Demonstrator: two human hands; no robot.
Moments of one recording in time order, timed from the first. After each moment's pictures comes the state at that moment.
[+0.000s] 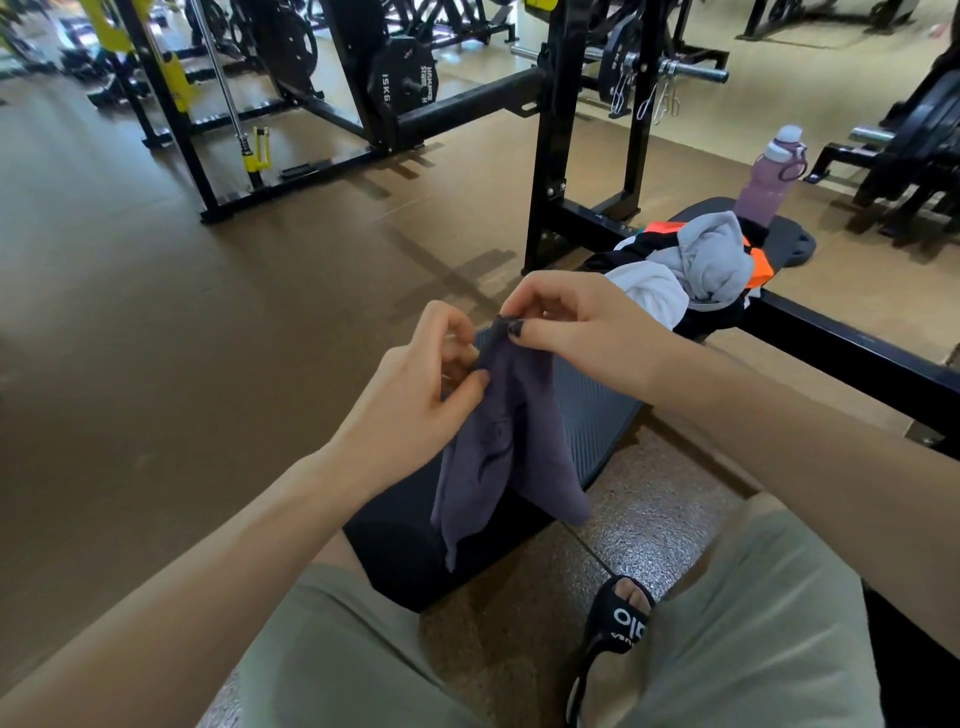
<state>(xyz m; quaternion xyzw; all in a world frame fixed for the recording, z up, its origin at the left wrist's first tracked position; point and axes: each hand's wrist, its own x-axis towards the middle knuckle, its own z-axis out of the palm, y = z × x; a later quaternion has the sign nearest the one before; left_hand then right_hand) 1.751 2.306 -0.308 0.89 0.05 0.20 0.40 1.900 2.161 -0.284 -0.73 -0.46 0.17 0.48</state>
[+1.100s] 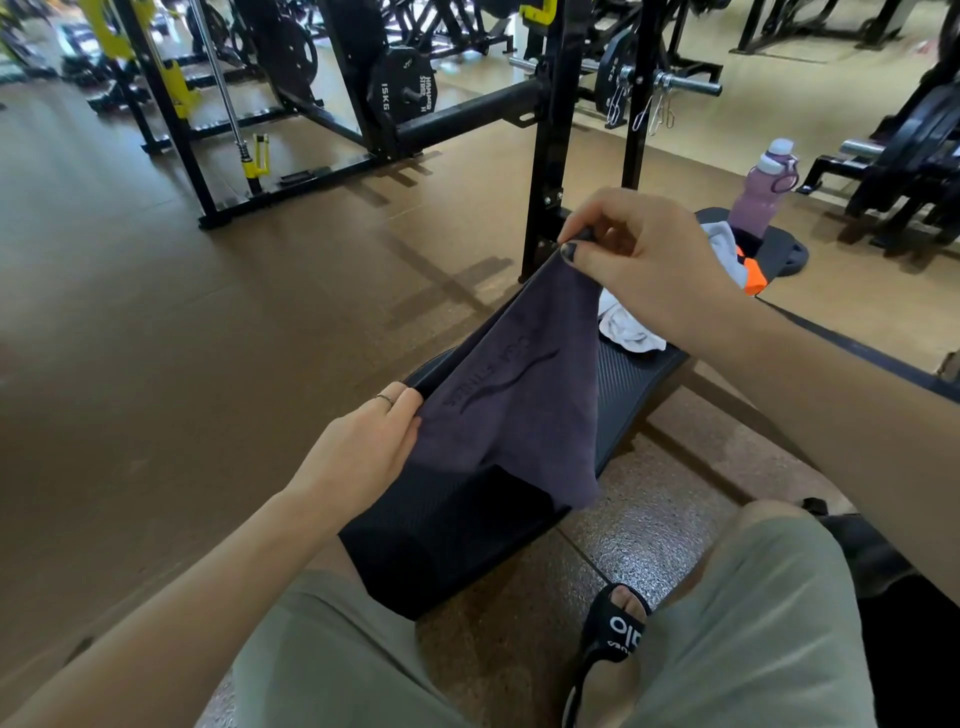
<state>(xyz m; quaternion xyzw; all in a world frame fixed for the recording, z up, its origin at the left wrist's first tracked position) 1.729 2.358 -0.378 0.98 0.06 0.16 0.07 1.936 2.144 -0.250 -0.78 -0.43 -0.06 0.45</state>
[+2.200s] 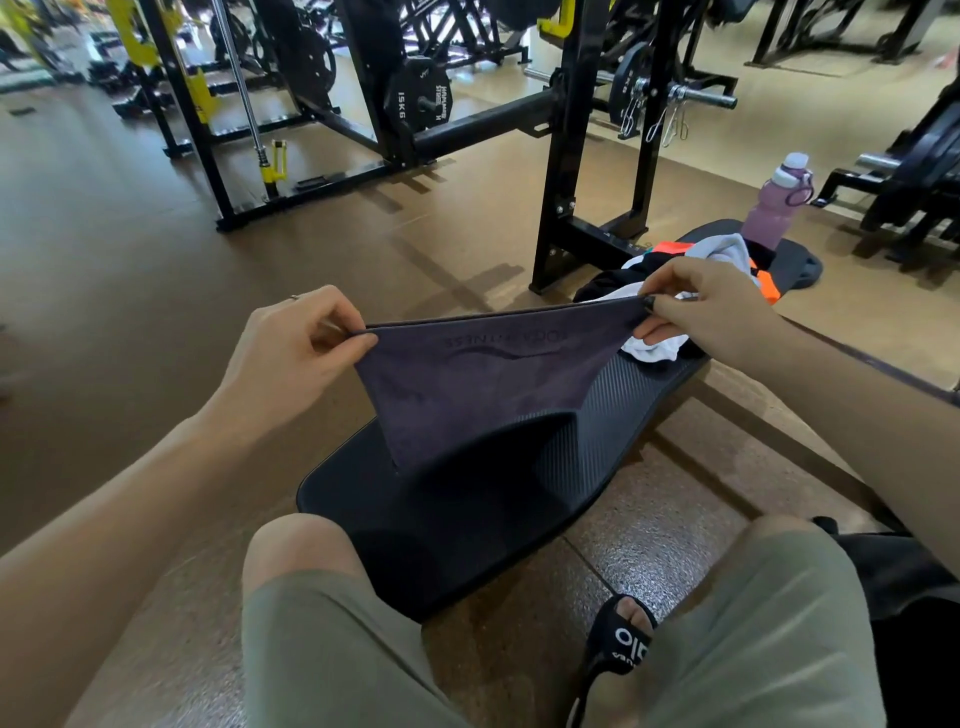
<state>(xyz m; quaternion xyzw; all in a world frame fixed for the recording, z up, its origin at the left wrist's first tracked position) 1.727 2.408 -0.291 0.93 0.12 0.29 0.21 1.982 2.104 -0.291 -0.84 -0.29 0.09 0.44</state>
